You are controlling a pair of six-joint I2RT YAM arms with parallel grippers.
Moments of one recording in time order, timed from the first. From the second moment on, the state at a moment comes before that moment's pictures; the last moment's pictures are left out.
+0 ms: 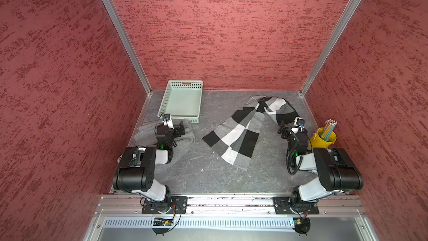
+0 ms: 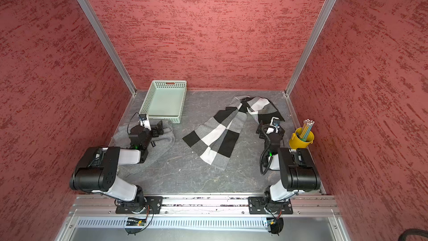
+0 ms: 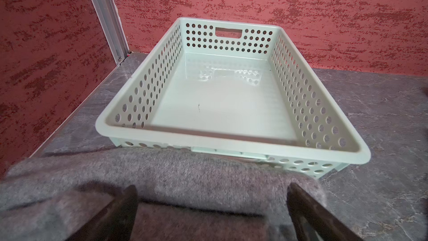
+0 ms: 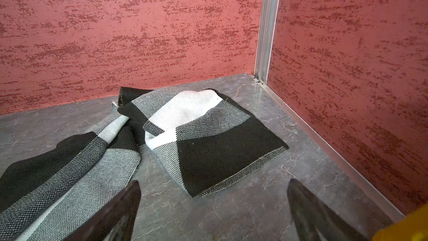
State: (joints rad) left arm 0.02 1.54 0.38 0.88 -0.03 -0.08; right arm -0.05 1.55 0.27 1.16 0.18 0.11
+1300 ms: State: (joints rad) left arm -0.03 1.16 0.44 0.54 -0.10 -0.13; right arm -0.05 1.23 0.25 0.96 0.25 0.16
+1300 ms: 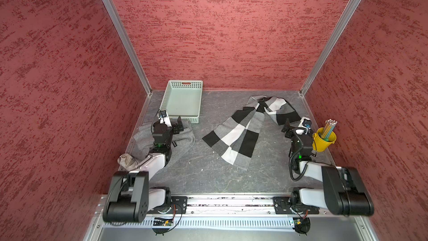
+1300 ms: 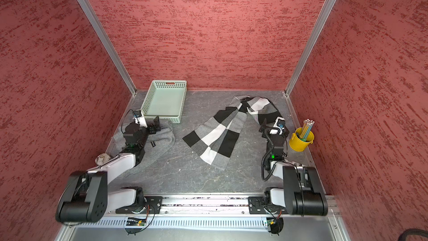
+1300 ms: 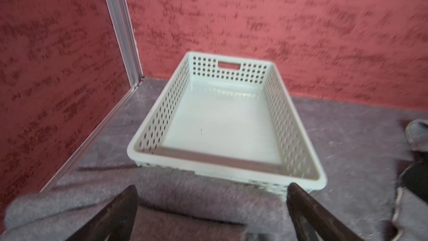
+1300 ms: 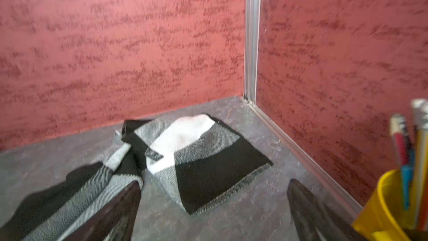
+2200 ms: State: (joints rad) left arm -0.51 1.55 0.77 -0.31 -0.02 -0.49; right arm 0.66 1.28 0.63 -0.29 0.26 0.70
